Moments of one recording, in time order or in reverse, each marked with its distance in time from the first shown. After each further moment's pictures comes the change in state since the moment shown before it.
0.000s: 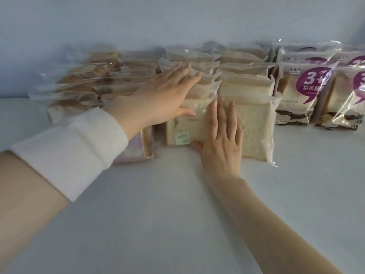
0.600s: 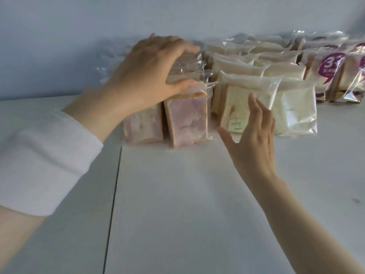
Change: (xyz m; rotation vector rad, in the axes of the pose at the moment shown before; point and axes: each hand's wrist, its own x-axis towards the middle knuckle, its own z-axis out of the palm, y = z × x) left_hand -0.108 -0.105 -0.042 -0.257 0.380 0.168; right_hand -0.039 -0.099 -0.031 0.279 0.107 0.242
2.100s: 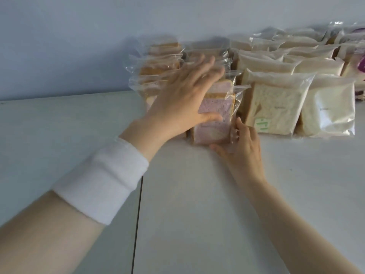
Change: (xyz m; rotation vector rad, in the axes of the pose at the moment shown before) left_hand -0.024 0.002 0.034 0.085 -0.093 0.006; right_hand -0.017 -0.008 0.055 0.170 -0.226 0.087
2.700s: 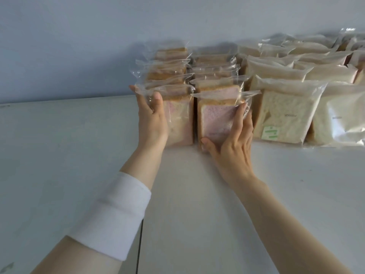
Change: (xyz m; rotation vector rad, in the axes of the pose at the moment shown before) left_hand -0.025 -0.036 0.048 -0.901 0.550 -1.012; right_hand 0.019 -0.023 0.029 0.035 0.065 -0.095
